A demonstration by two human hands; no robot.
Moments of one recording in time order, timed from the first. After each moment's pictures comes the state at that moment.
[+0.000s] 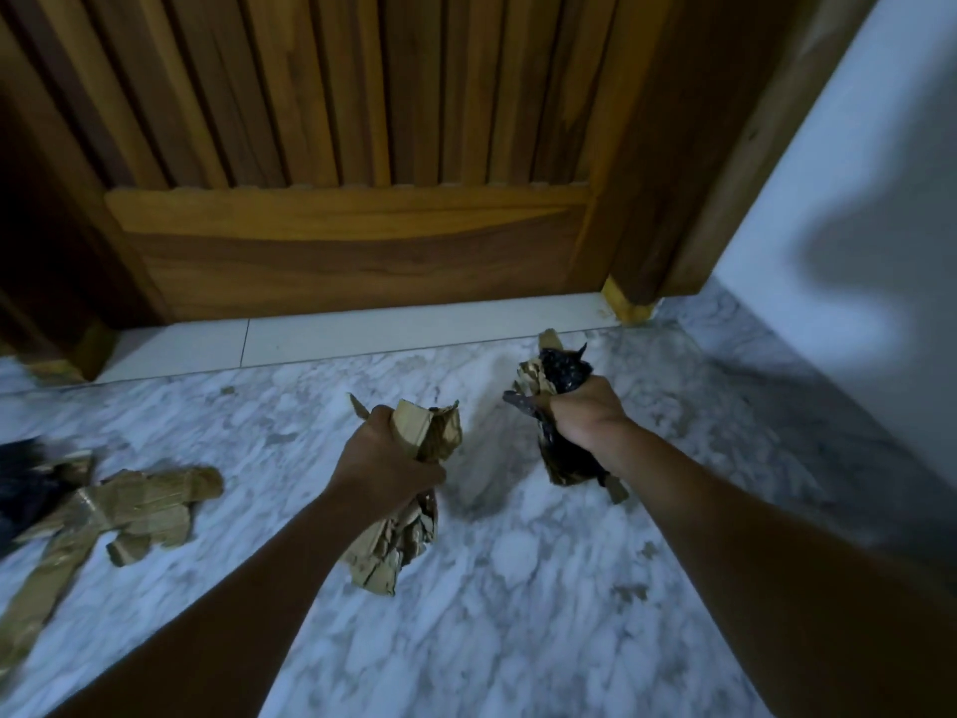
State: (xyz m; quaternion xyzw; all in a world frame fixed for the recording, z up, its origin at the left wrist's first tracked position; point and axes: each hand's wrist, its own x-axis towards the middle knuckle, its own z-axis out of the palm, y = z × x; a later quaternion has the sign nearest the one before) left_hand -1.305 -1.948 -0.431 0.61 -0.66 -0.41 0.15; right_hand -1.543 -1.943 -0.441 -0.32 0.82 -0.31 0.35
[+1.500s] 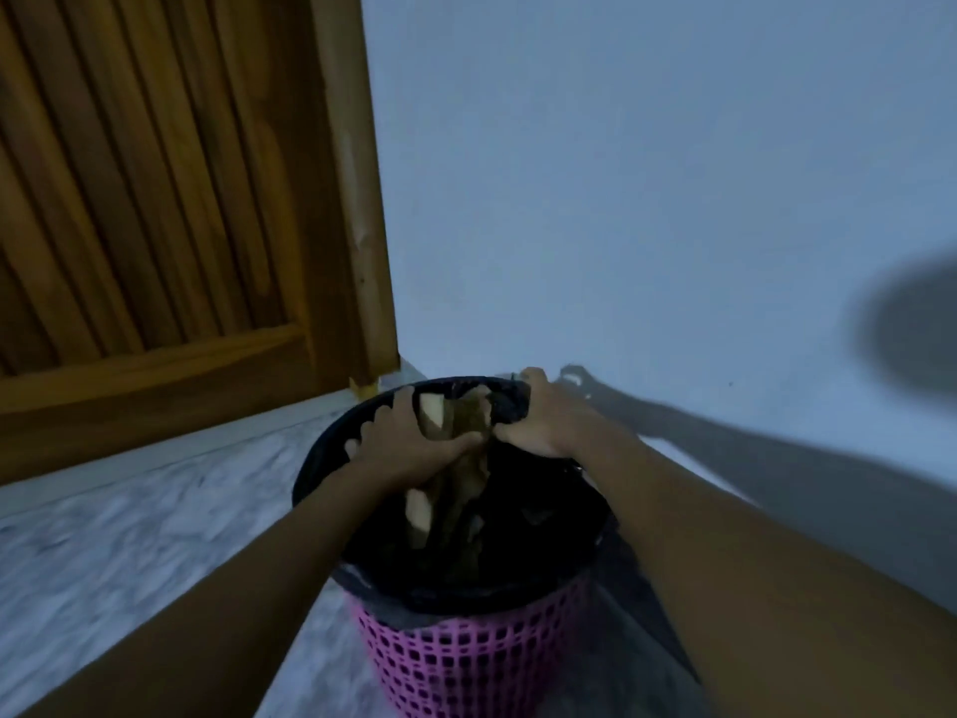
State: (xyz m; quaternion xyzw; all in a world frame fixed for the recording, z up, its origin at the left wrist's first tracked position) left_hand -1.582 -1.552 -0.258 0.44 -0.83 -0.31 0.14; right_hand -1.752 -1.461 -0.244 -0.44 0.85 -0.22 0.17
